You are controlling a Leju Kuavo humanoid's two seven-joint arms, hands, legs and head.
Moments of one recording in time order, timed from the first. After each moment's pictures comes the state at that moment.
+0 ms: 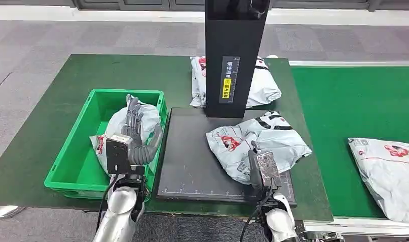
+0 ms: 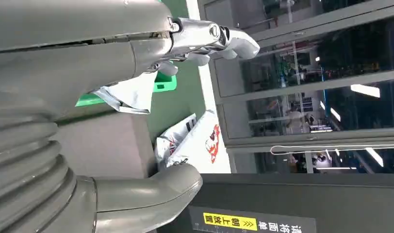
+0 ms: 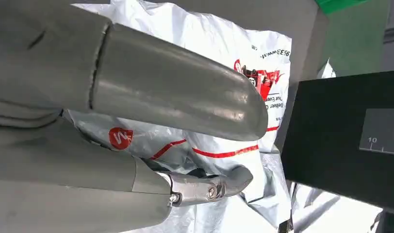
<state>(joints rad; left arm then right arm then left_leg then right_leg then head) -0.17 -0.28 -0.24 -1.36 -0.21 0.25 -0.44 -0.07 0.20 0.17 -1.20 0.25 -0.09 -0.15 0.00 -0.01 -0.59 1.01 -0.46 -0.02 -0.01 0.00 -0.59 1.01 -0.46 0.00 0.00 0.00</state>
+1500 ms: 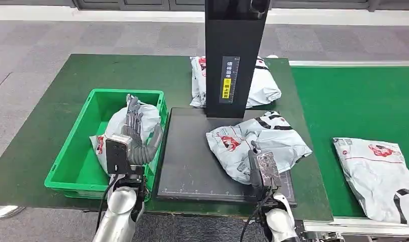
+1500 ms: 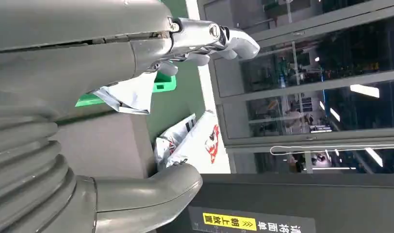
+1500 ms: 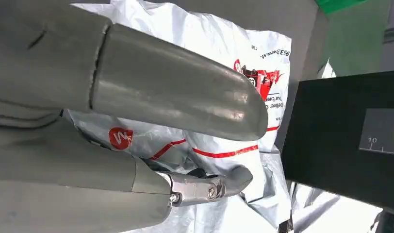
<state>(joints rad) -0.17 -0.28 -0.24 -1.36 -0.21 0.25 -0.44 -0.07 0.20 0.17 -1.20 0.25 -0.09 -0.15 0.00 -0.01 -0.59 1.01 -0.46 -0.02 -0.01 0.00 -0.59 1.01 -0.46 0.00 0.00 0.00</state>
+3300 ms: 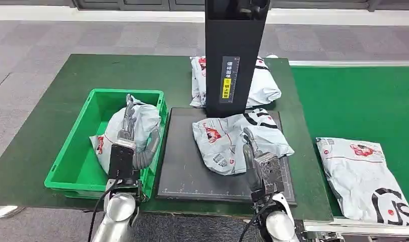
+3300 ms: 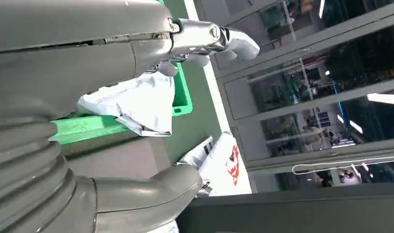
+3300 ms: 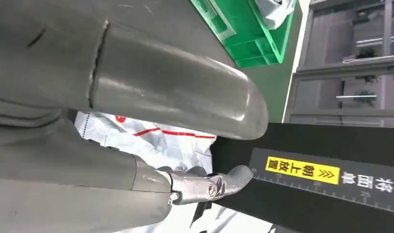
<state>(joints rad) -0.13 -0.26 -0.24 -1.40 -0.36 0.29 -0.38 -0.02 0.18 0.30 -1.43 0.18 -0.08 -0.22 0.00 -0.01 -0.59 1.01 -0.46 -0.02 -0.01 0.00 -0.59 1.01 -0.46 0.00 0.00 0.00</state>
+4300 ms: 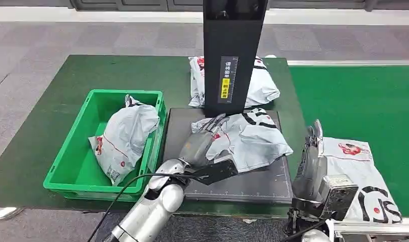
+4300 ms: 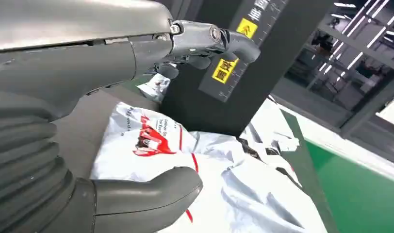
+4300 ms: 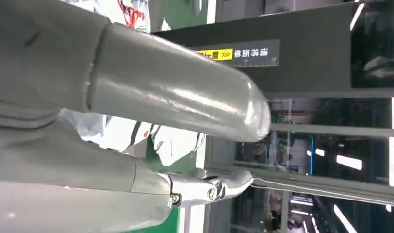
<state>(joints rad) -0.40 -0.32 -0.54 -1.00 -0.84 0.11 -0.26 0.14 0.13 0.19 -1.82 0.15 -0.26 -0.32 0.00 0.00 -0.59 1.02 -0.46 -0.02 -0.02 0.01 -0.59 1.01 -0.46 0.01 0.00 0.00</state>
